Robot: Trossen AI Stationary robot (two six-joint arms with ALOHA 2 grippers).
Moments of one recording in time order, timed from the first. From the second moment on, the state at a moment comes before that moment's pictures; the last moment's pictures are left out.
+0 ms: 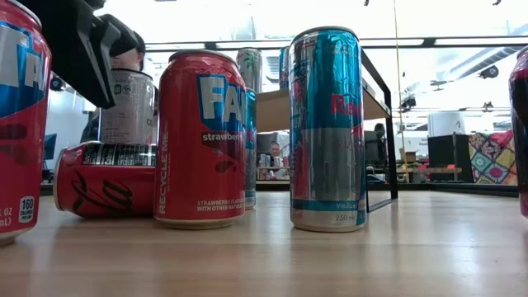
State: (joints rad) left arm -0.63 1.60 1.14 -0.81 -0.40 -0.64; right arm 0.43 1.50 1.38 -0.62 0.36 0.34
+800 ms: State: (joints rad) left arm -0.66 1.62 1.14 -0.74 -0.38 -0.79; right arm 0.43 1.50 1.38 -0.63 0.36 0.34
